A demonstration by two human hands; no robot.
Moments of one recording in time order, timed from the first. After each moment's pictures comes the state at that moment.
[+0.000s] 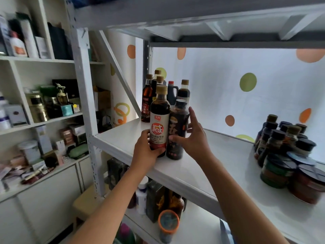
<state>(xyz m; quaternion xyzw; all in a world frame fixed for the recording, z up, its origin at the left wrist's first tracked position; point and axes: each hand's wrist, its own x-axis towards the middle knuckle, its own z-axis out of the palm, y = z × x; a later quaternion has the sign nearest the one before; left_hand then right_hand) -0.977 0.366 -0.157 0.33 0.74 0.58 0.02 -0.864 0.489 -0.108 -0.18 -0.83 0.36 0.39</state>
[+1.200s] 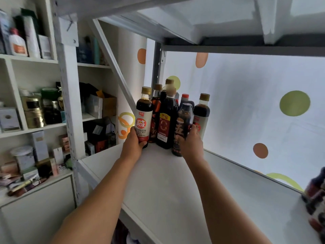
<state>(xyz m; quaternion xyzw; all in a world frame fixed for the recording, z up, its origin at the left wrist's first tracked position) -1.179 0.463 -0.161 0.28 0.80 0.52 -0.08 -1.043 0.600 -0.116 -0.32 -0.83 0.27 0.36</state>
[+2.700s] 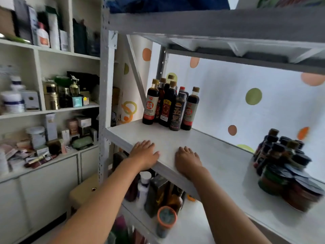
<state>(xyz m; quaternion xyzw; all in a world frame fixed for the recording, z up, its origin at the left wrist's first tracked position) -1.013 0.338 -0.172 0.41 0.90 0.10 0.04 -0.895 0.479 -0.170 -0.32 -0.95 0.06 0.04</state>
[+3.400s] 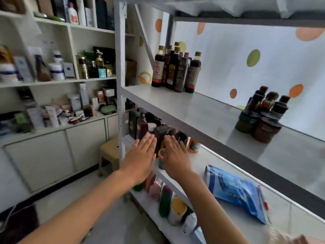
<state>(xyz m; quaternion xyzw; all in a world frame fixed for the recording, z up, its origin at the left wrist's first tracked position) -0.747 0.206 -0.242 0.41 0.90 0.05 -0.10 -0.679 0.342 -0.229 -0.13 -0.98 0.11 0.12</state>
